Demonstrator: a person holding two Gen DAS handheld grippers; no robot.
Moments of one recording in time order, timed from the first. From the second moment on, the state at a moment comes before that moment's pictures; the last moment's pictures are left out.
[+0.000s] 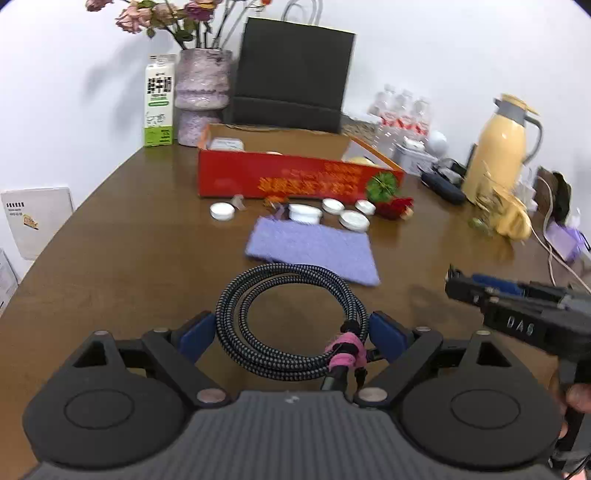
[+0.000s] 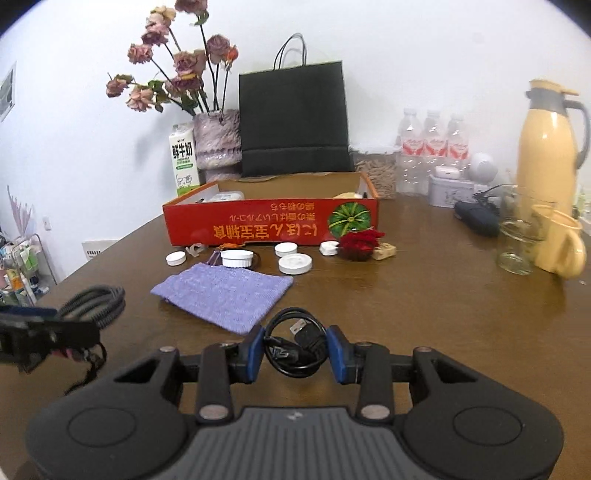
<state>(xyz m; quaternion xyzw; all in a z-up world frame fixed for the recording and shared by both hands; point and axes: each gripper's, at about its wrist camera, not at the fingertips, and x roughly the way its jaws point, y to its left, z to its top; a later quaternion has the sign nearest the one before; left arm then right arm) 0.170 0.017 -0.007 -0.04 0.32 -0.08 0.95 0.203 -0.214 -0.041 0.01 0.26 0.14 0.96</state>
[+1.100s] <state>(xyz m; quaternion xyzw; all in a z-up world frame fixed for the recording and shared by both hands) 0.339 0.017 0.089 -0.04 0.28 -0.15 0.95 0.280 -0.243 0.042 0.02 0.20 0.20 0.96</state>
